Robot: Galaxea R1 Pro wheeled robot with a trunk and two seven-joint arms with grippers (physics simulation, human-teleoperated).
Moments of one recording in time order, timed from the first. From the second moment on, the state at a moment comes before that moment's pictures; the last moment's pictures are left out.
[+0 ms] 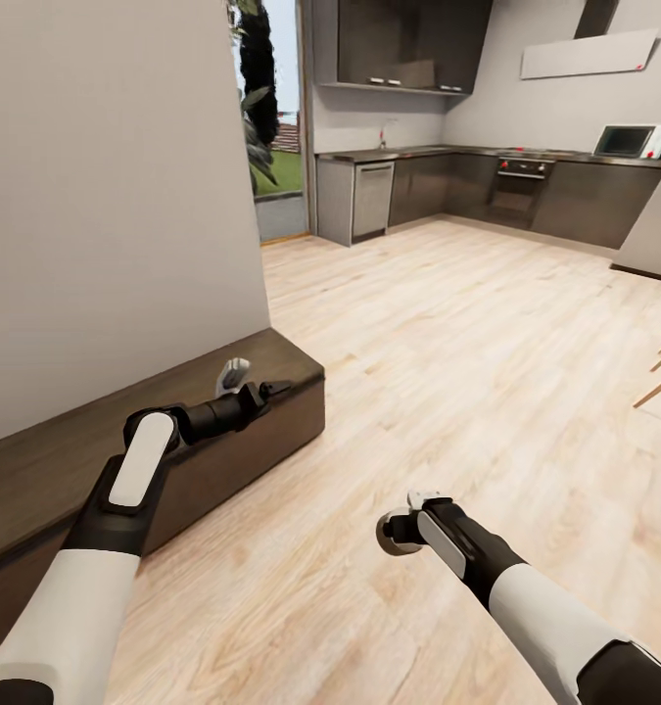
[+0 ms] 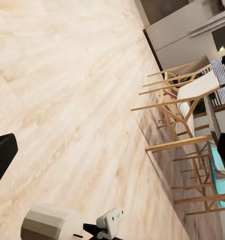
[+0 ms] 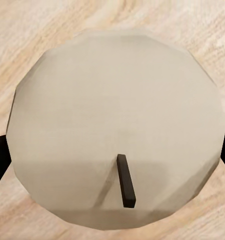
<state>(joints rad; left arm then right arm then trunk) -0.78 0.04 -0.02 -1.29 1.05 0.93 0.01 -0.79 -0.04 0.56 -0.58 -0.64 0.63 -0.22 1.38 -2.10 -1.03</state>
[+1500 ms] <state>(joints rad) -0.78 0.03 -0.02 -1.28 1.05 0.93 0.01 -0.79 -0.04 0.56 -0.58 -0.64 0.63 -0.22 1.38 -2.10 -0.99</state>
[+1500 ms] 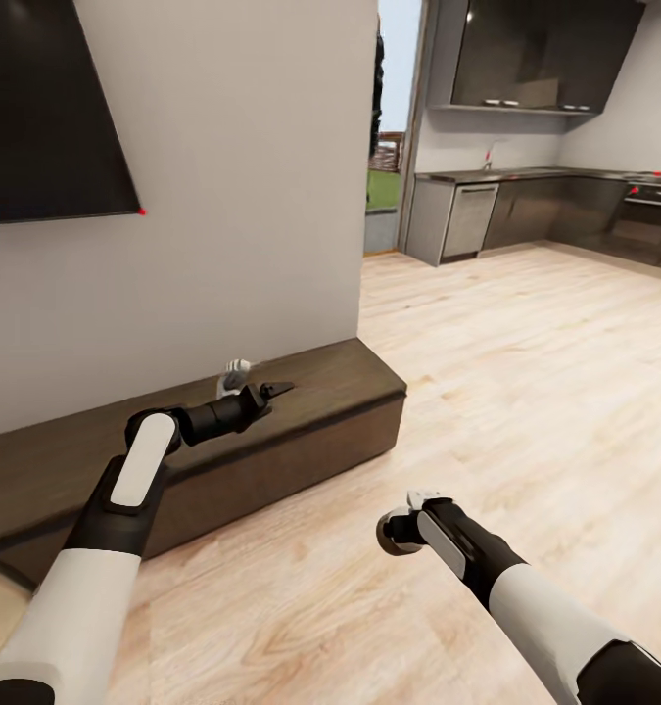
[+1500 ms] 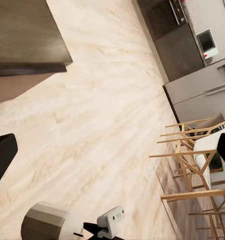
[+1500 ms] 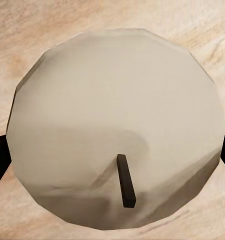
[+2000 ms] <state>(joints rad) -0.78 0.03 -0.02 -1.27 1.05 0.93 0.01 -0.79 -0.04 0.56 -0.58 -0.64 0.63 -0.22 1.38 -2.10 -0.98</state>
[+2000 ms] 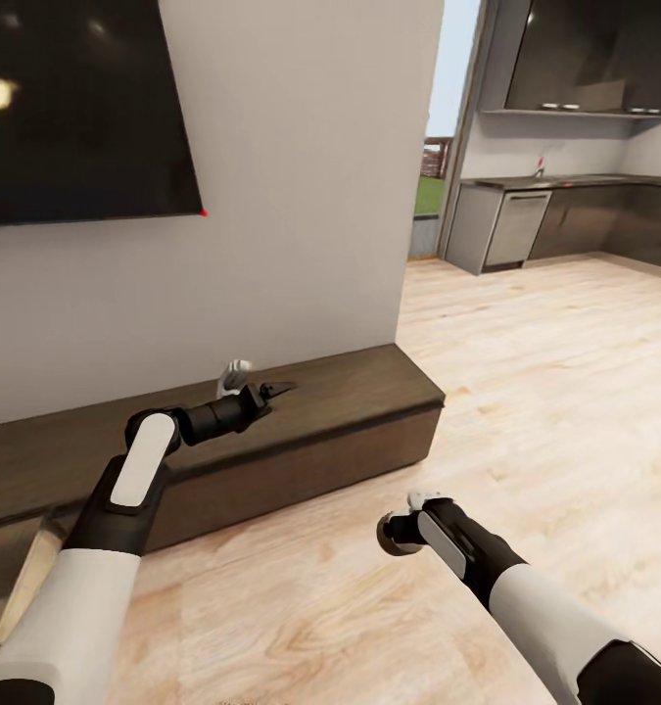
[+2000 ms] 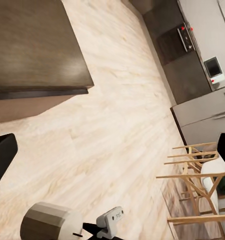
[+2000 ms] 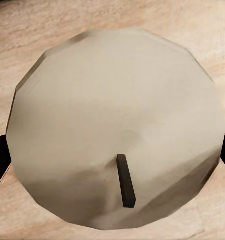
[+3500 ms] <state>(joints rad) -0.78 0.03 -0.02 -1.27 1.05 0.93 0.01 -0.79 -0.04 0.56 -0.57 -0.64 0.63 -0.22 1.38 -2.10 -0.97</state>
